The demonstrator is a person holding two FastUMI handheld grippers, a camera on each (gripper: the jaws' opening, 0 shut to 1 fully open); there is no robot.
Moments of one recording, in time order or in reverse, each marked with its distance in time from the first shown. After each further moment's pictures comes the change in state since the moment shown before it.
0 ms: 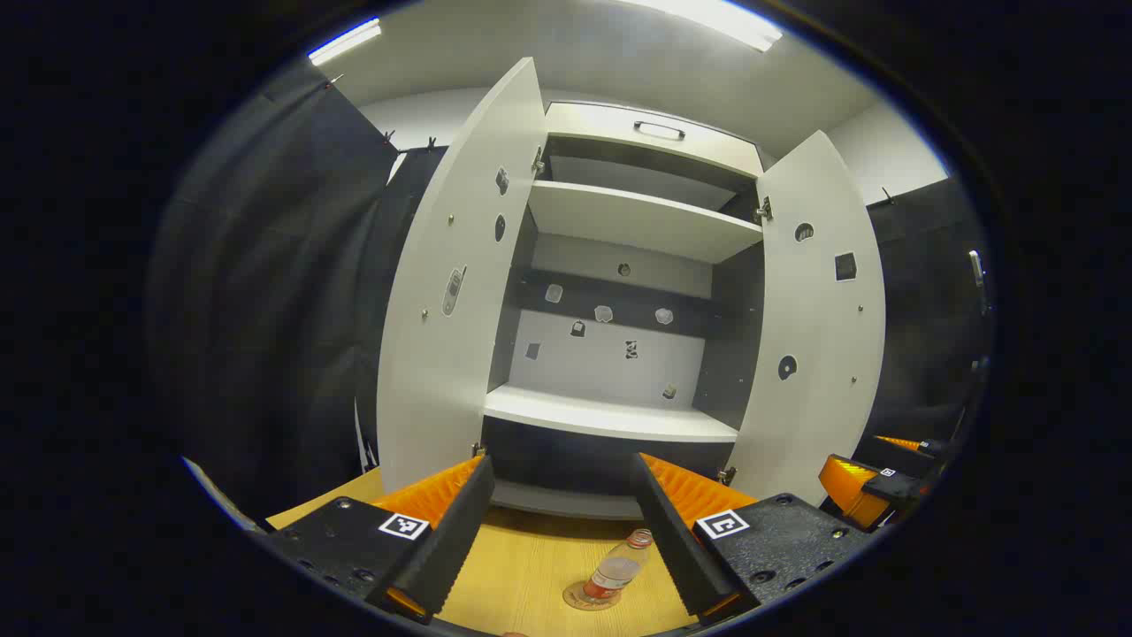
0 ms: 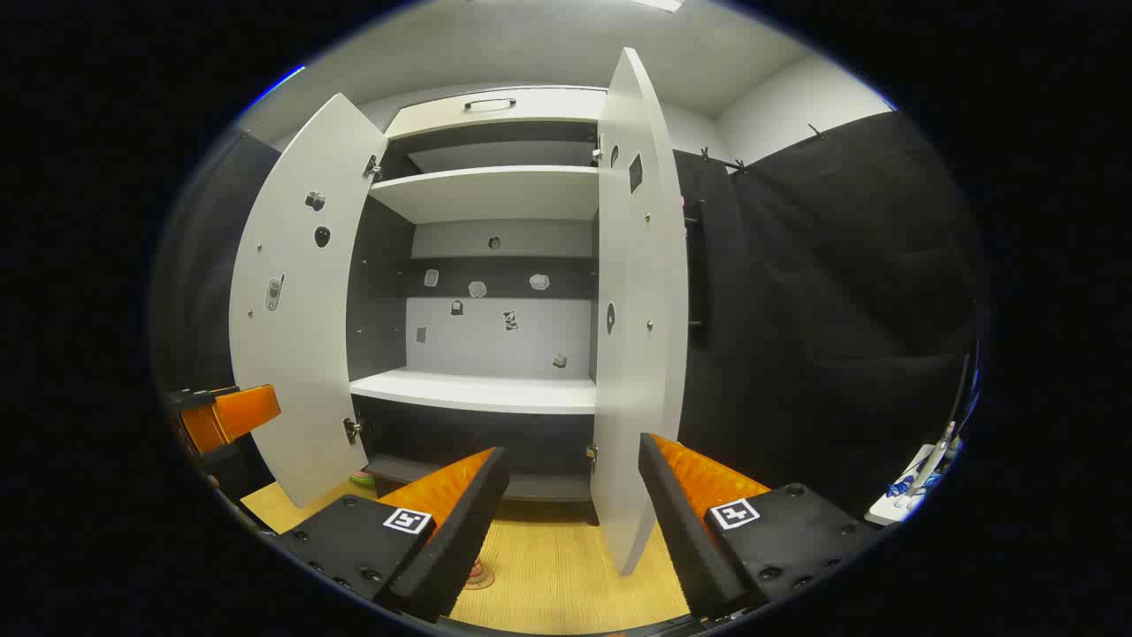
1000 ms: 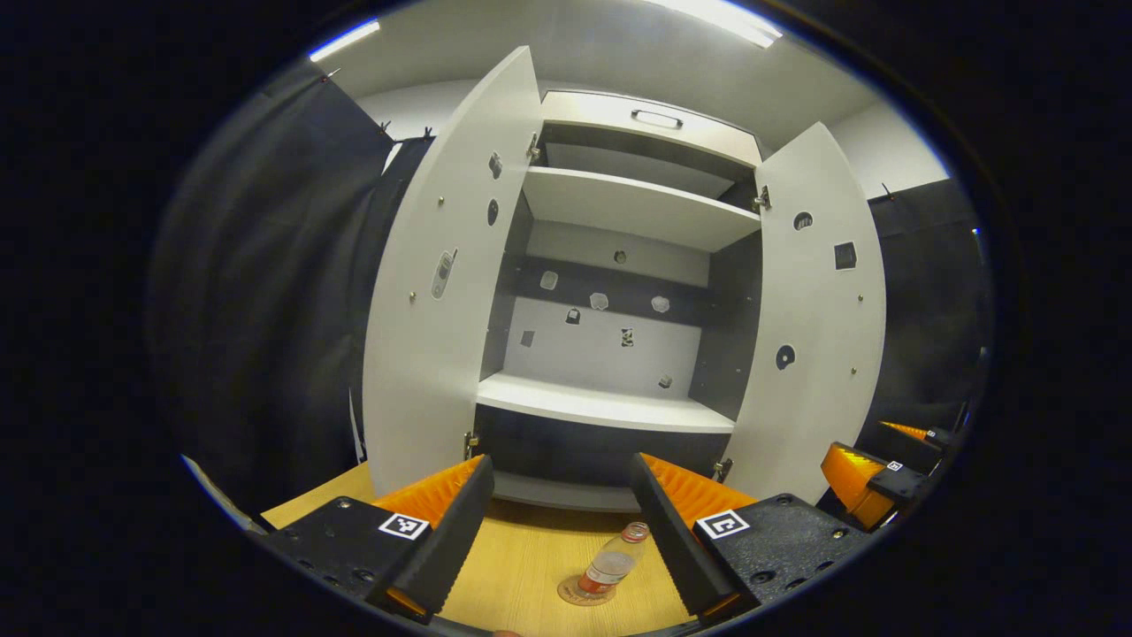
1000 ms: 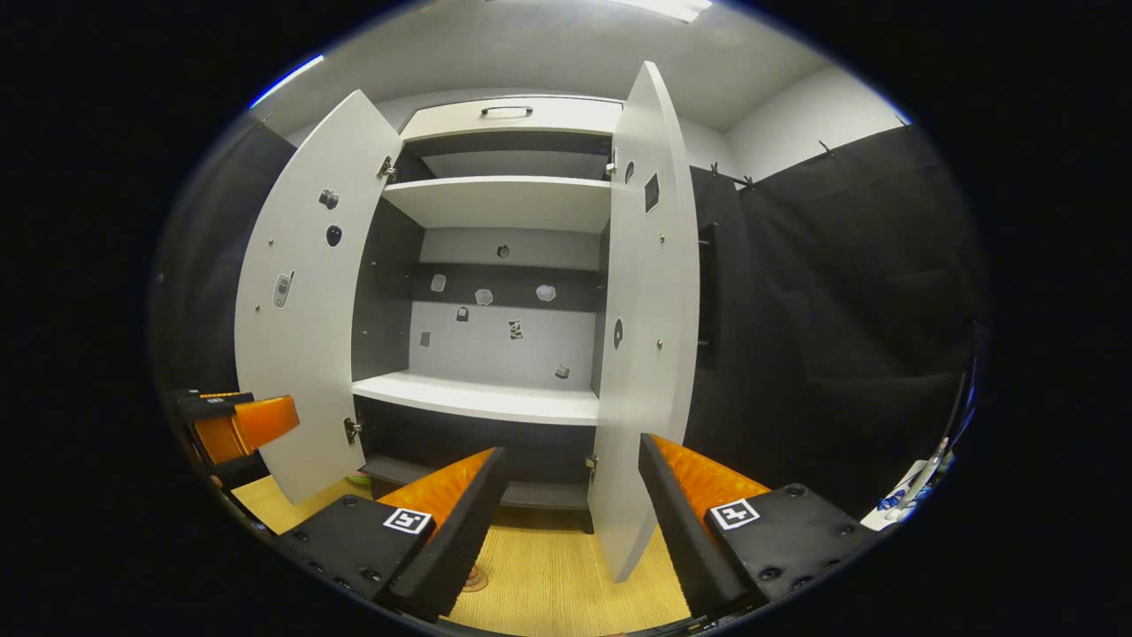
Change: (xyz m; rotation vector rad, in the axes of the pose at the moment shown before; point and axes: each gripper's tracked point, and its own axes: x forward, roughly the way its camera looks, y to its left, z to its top) left arm 0.002 -0.016 -0.021 -0.007 0.053 -0.030; right arm -0.009 0.004 0.006 -0.039 -0.029 -0.002
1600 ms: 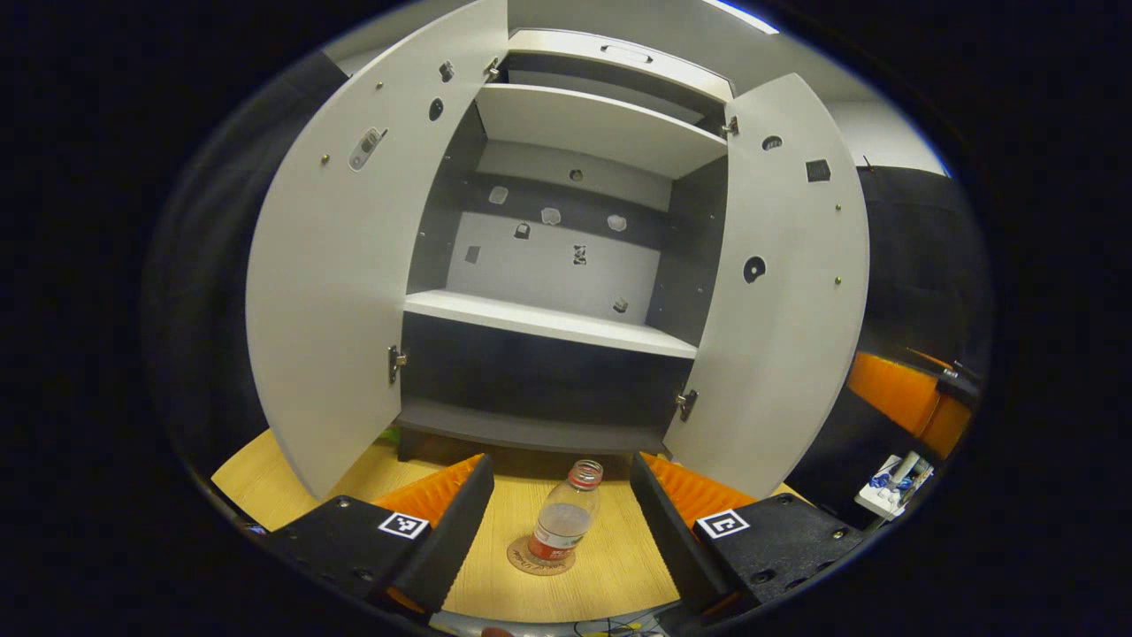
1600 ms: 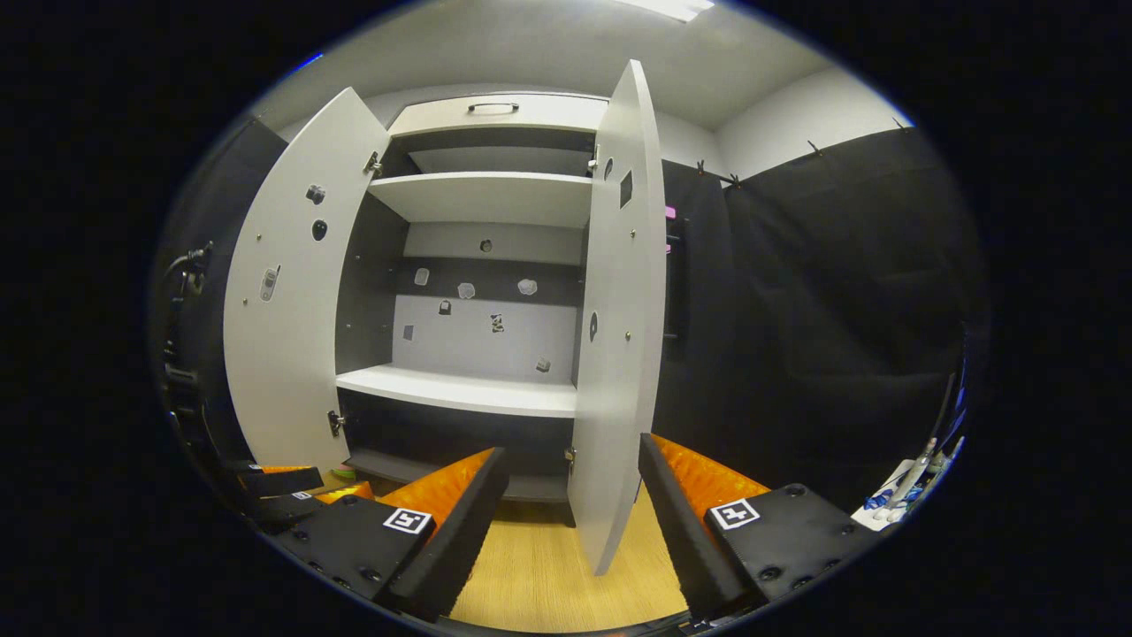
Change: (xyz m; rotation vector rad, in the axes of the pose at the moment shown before) left arm 0.028 -0.057 -0.111 -0.009 0.212 -0.156; right arm -0.007 -0.021 -0.003 -0.013 0.019 -0.054
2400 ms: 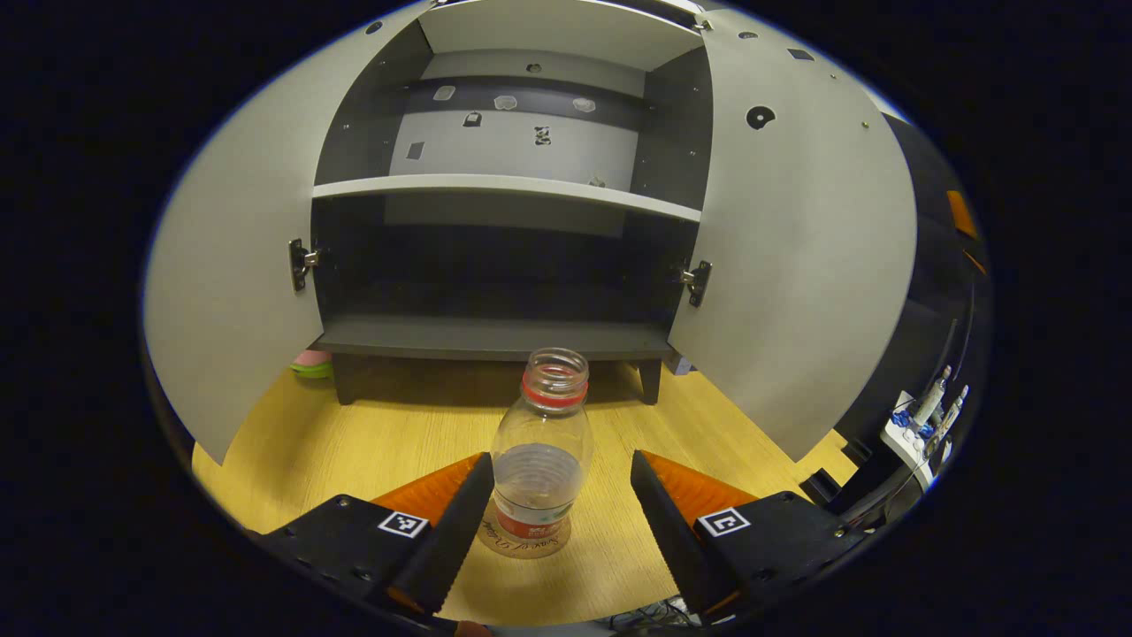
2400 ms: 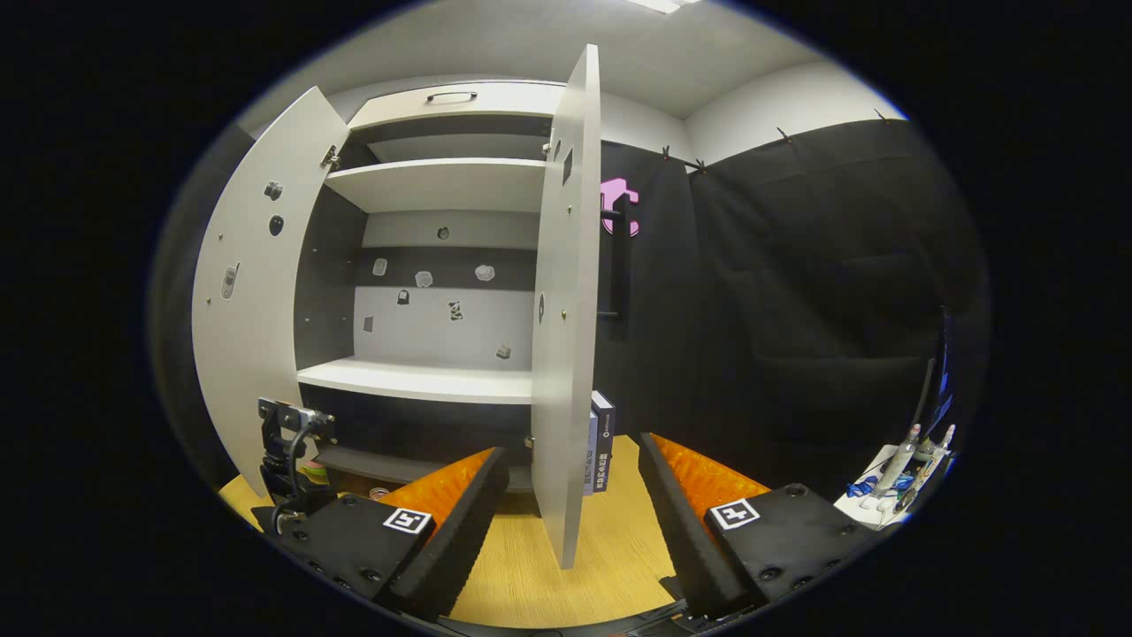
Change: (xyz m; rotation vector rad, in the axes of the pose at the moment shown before) left arm 0.085 -0.013 -0.131 0.066 0.284 -0.041; right arm 0.003 -0.044 -0.014 0.029 0.050 -0.115
